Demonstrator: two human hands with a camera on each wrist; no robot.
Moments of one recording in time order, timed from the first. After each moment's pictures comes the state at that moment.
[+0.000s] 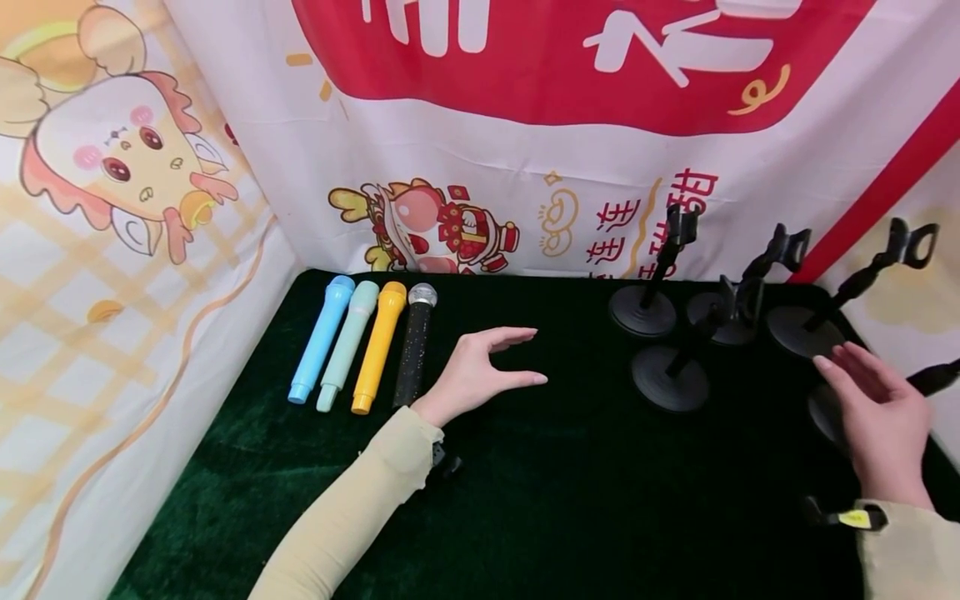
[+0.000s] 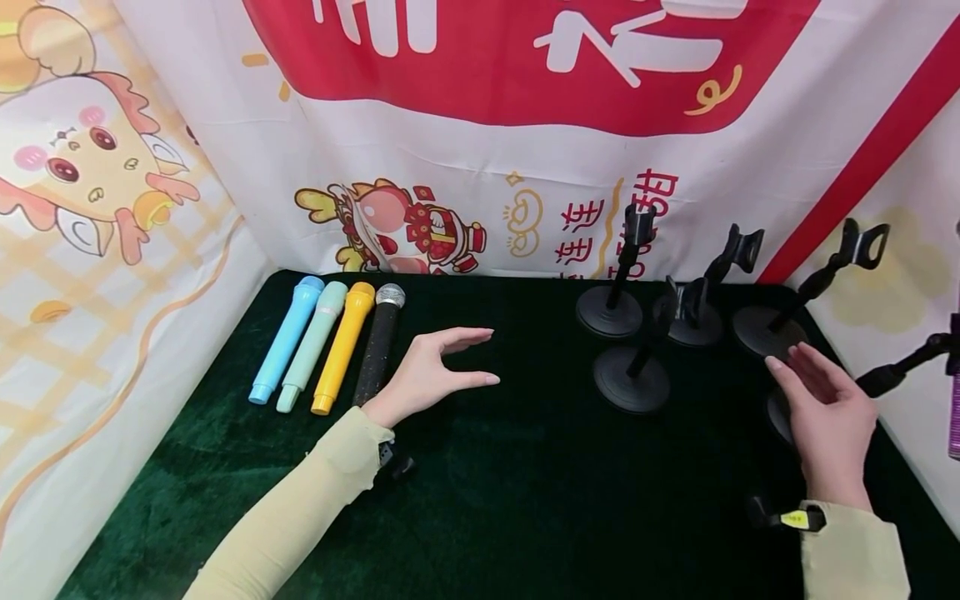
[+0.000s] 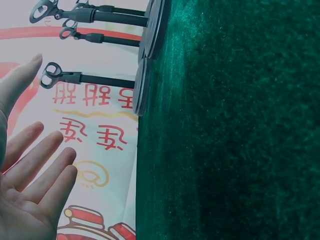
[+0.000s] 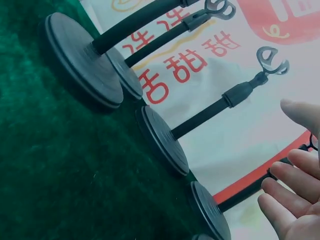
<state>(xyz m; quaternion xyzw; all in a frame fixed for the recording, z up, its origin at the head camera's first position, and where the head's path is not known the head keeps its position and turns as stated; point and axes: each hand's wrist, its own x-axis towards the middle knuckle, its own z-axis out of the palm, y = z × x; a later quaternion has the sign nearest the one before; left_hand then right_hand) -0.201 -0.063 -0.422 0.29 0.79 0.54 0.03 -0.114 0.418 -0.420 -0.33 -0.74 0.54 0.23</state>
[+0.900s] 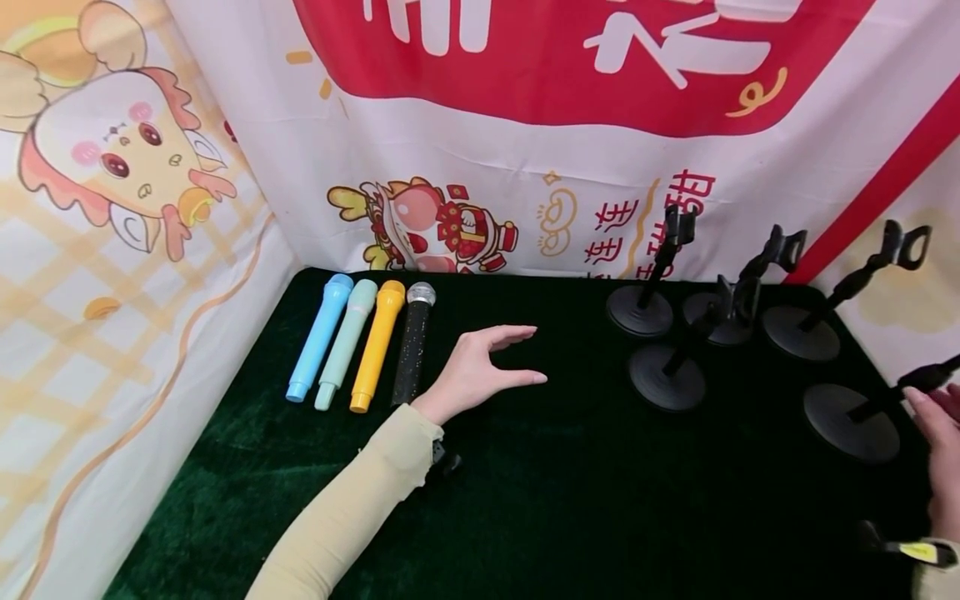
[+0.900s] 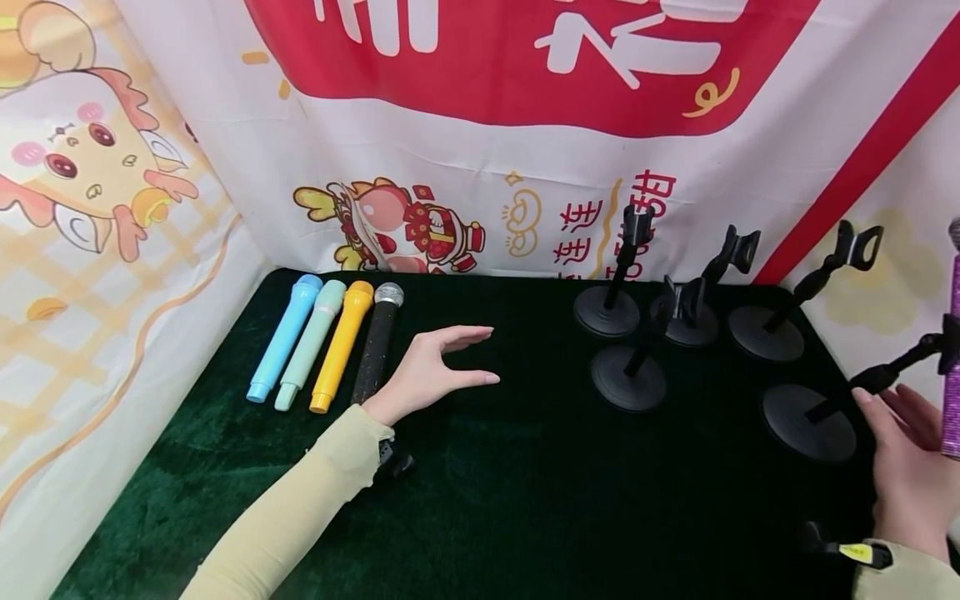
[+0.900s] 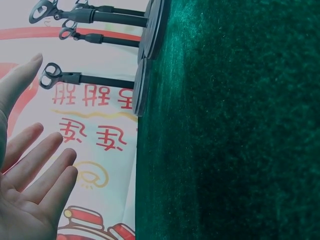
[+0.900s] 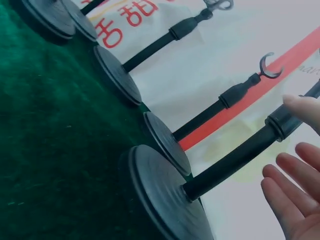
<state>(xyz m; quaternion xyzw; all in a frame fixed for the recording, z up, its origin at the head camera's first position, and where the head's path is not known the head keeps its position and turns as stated) -0.202 -0.062 -0.423 0.30 0.79 0.54 0.03 -0.083 0.509 -0.460 -0.28 -0.63 0.64 0.33</state>
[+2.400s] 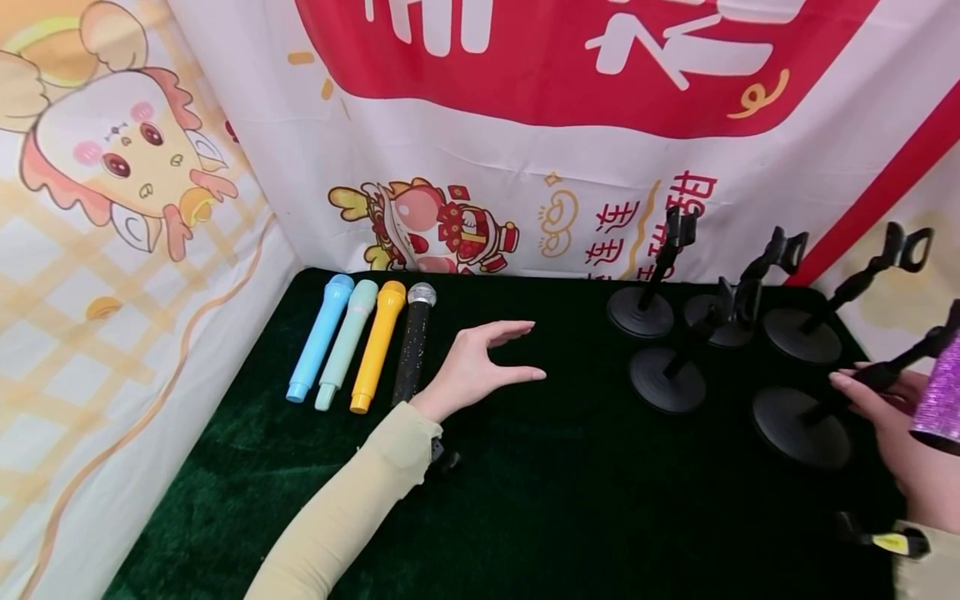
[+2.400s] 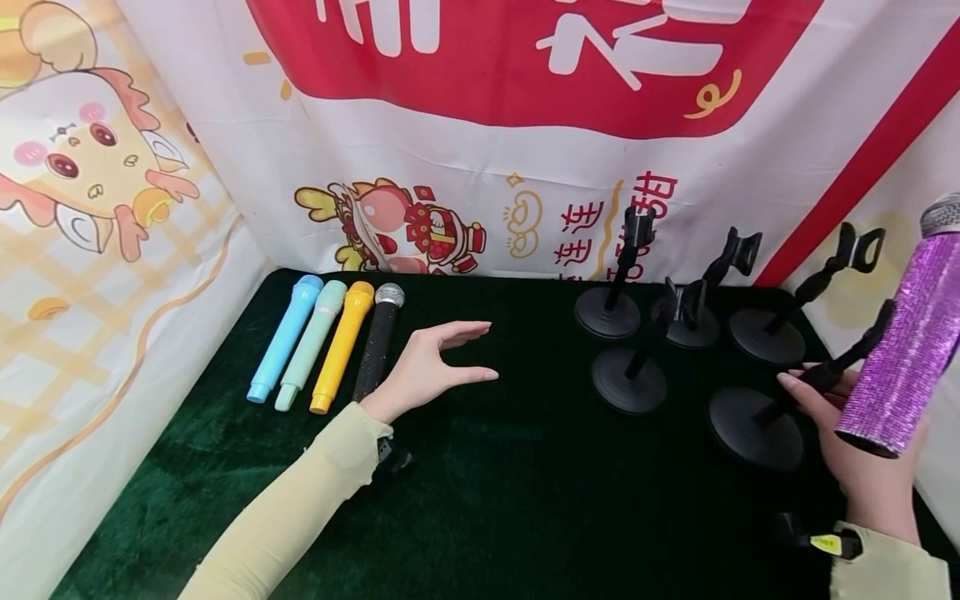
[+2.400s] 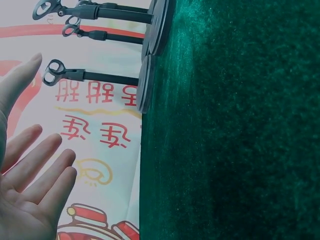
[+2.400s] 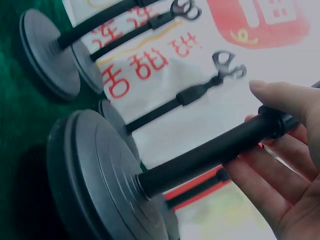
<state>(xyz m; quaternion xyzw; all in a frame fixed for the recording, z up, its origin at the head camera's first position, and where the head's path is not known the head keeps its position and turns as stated) -0.205 -0.062 -0.418 0.29 0.79 0.54 0.02 -0.091 0.429 -0.398 -0.12 -0.82 0.50 0.25</state>
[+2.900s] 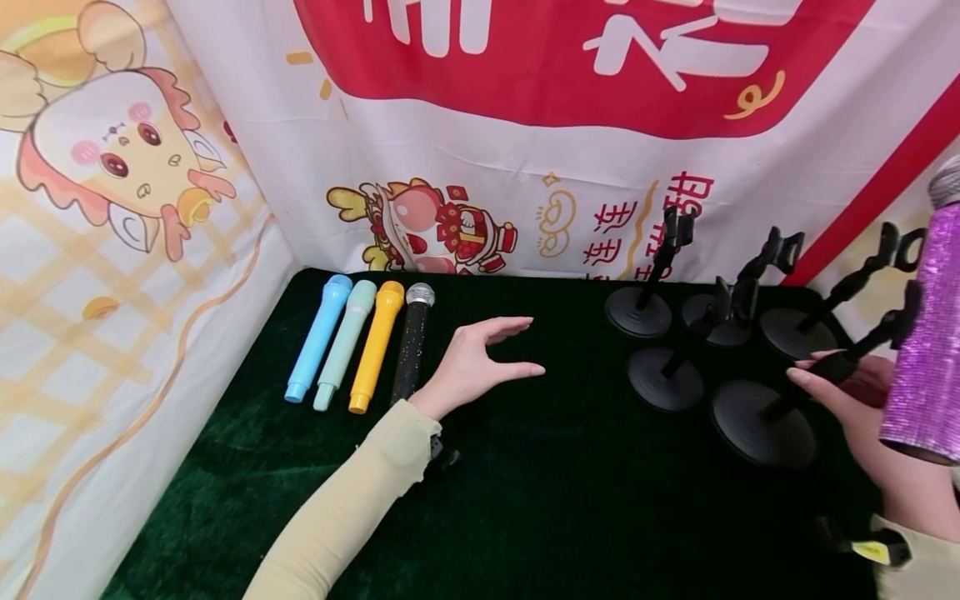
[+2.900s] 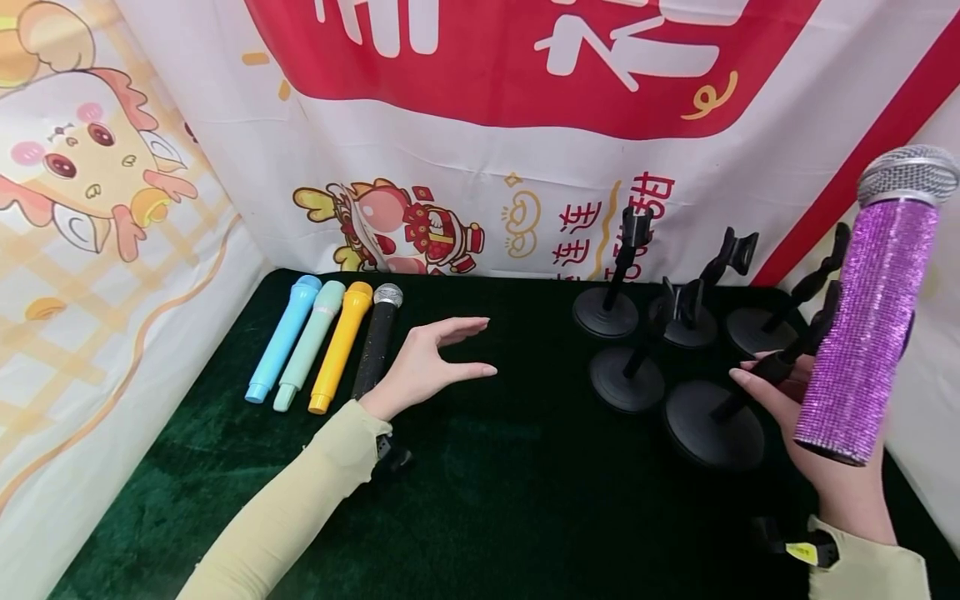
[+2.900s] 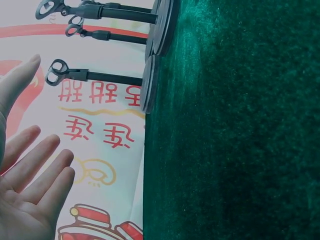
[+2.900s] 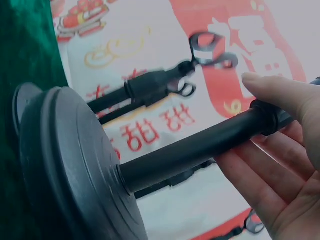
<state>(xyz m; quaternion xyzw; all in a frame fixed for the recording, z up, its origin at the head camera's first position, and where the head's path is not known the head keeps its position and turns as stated) -0.207 -0.062 -0.415 0.29 0.79 0.54 0.01 -0.083 0.378 -0.365 -0.05 -0.87 0.43 0.25</state>
